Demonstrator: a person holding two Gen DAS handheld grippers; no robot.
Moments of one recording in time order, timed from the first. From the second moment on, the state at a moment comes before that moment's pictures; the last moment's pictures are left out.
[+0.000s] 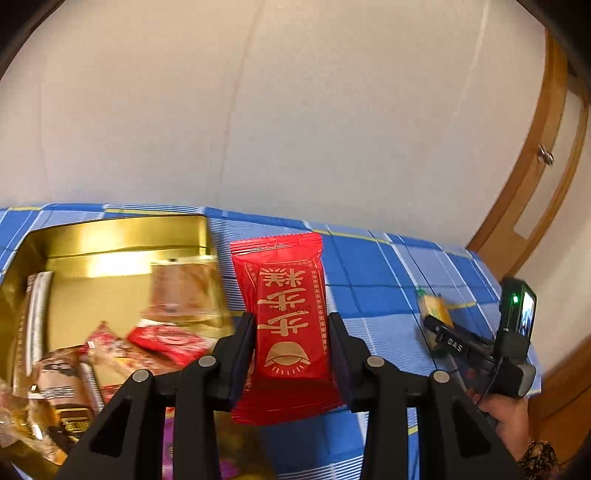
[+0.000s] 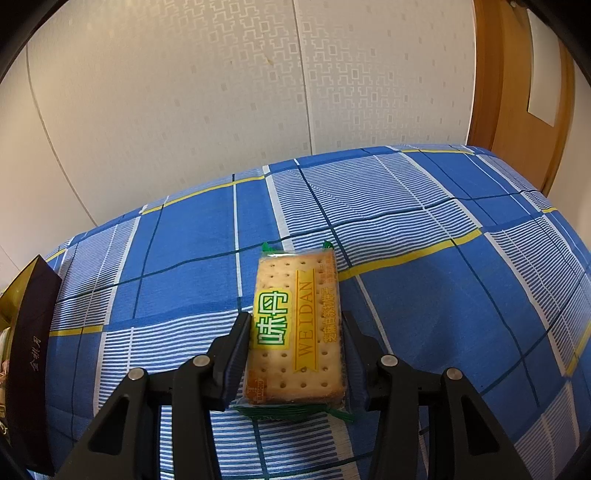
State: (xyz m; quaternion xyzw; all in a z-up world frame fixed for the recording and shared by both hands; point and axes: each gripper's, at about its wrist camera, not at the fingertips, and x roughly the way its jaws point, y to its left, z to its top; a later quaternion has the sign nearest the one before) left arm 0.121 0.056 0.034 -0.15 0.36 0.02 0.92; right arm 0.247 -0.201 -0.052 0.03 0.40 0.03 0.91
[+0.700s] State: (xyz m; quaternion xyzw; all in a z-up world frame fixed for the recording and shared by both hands) left arm 0.121 0.229 -0.005 -0.22 0.41 0.18 0.86; right arm 0.246 -0.201 -0.052 0.02 0.41 0.04 0.91
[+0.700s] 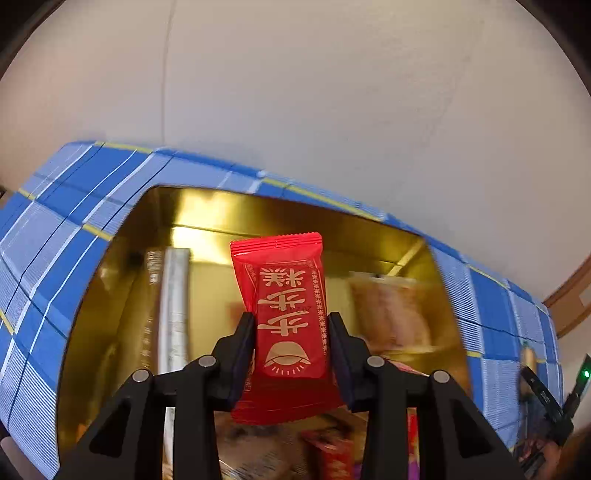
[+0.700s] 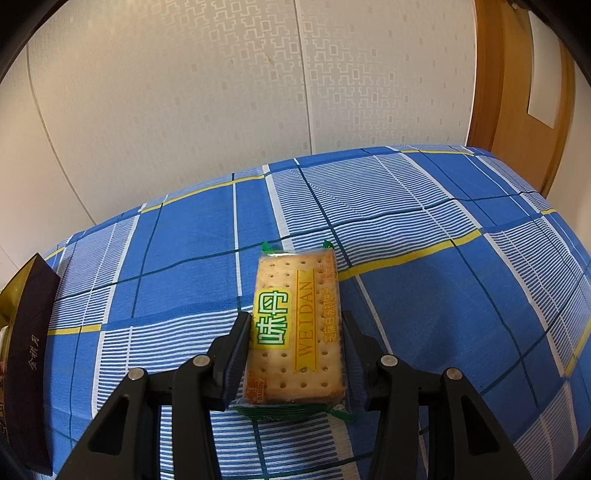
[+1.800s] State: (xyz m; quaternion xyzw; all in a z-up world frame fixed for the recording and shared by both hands) left arm 0.079 0.230 -0.001 -0.21 0.41 0.19 0.87; right arm 0.240 -0.205 -0.046 0.03 0.39 0.04 0.92
